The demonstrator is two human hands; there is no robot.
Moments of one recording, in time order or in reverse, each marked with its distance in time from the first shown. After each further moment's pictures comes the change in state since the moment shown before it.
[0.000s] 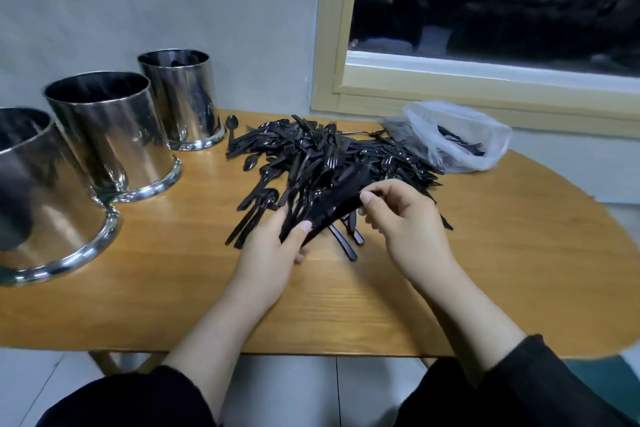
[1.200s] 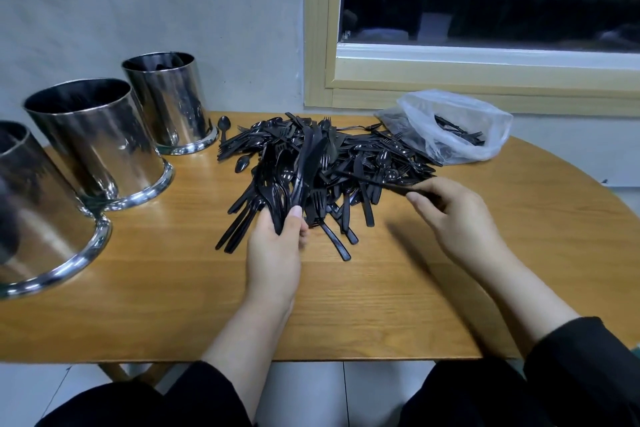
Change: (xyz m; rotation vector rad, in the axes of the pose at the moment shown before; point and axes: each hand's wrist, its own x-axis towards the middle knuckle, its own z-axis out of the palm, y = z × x) left_hand 0.006 0.010 0.044 -0.337 0.308 -0.174; right_hand 0.026 0.060 -0.074 -0.547 0.049 -0.192
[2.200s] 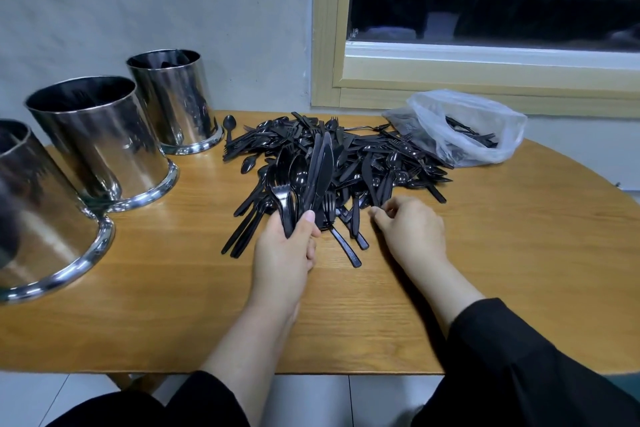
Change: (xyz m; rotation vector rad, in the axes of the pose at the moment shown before) left_hand 0.008 -0.005 -0.005 -0.056 -0.122 -0.049; right_hand 0.015 -0.010 0.088 -0.235 -0.068 0.390
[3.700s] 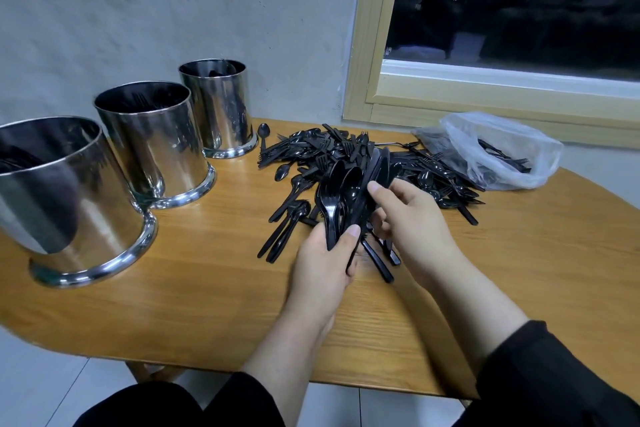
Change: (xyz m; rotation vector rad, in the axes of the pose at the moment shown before) left_hand -0.005 0.006 -0.003 -0.114 -0.116 -0.054; right_hand -0.030 -0.091 -0.044 0.921 -0.282 -0.036
